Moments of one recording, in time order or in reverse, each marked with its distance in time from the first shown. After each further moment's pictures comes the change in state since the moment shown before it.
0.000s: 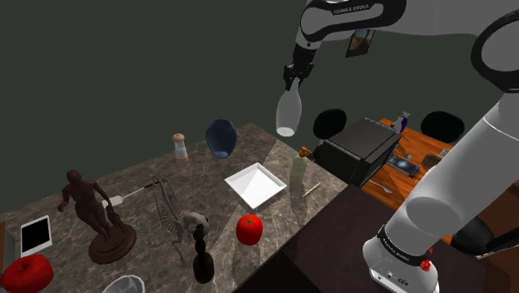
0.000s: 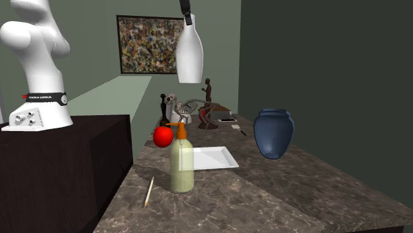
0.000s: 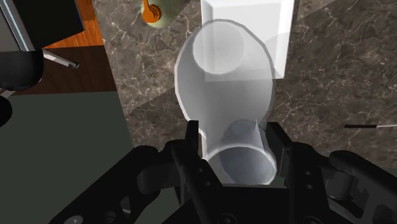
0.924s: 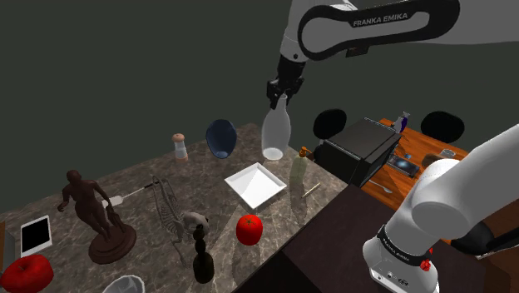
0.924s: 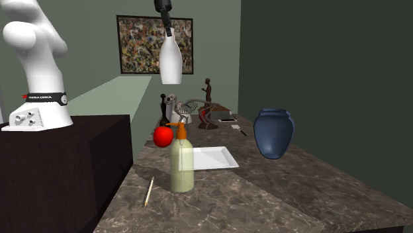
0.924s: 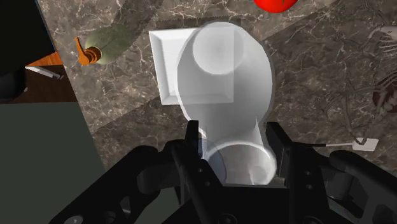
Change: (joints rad) arm 0.118 -0.240 0.197 -0.256 -0.023 0.005 0.321
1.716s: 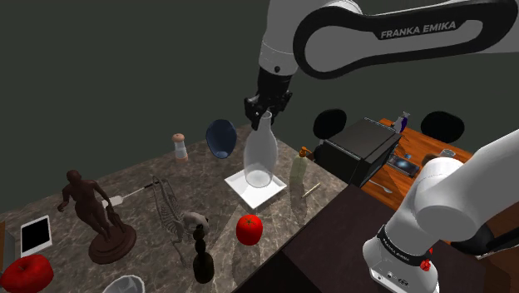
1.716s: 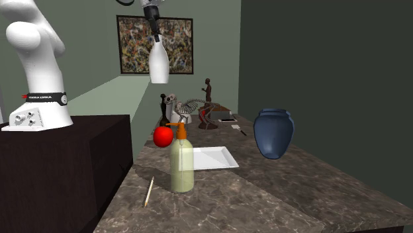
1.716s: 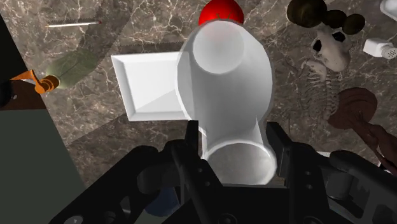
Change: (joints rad) arm 0.103 -0.059 0.207 -0.020 0.033 -0.051 0.287
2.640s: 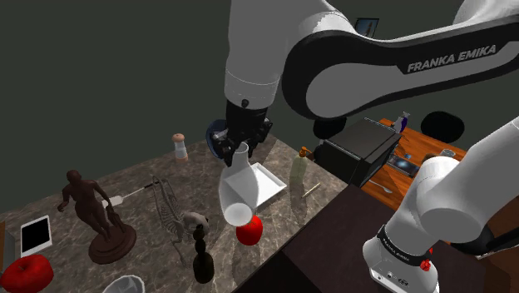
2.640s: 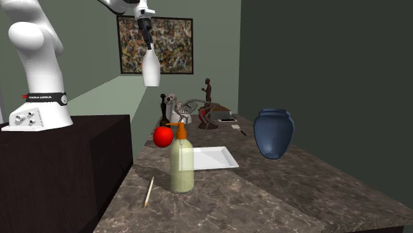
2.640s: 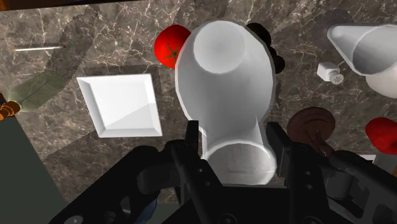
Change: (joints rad) arm 0.073 0.097 0.220 0.080 -0.012 -0.003 0.301
